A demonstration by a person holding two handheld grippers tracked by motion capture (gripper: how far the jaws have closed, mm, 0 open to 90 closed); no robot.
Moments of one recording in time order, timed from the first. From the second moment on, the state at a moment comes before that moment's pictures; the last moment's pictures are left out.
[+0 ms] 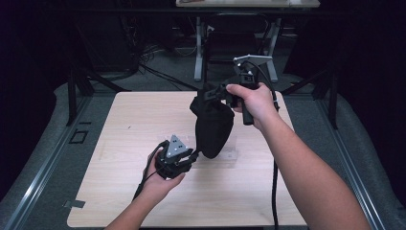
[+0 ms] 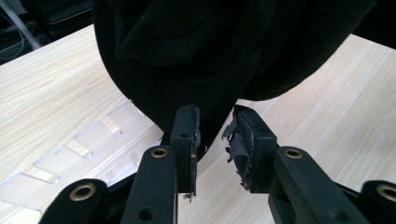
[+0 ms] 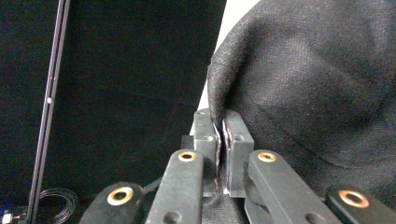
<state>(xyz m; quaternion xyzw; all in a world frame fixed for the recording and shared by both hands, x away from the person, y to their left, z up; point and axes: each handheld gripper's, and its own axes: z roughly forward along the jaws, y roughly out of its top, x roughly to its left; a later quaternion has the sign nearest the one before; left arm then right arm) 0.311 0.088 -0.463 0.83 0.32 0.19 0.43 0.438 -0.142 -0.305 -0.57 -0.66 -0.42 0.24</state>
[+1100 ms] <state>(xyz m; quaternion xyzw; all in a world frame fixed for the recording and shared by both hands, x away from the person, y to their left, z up) 0.315 0.079 -0.461 0.83 0.32 0.21 0.40 0.437 -0.126 -0.305 -0.56 -0.66 -0.43 0.25</state>
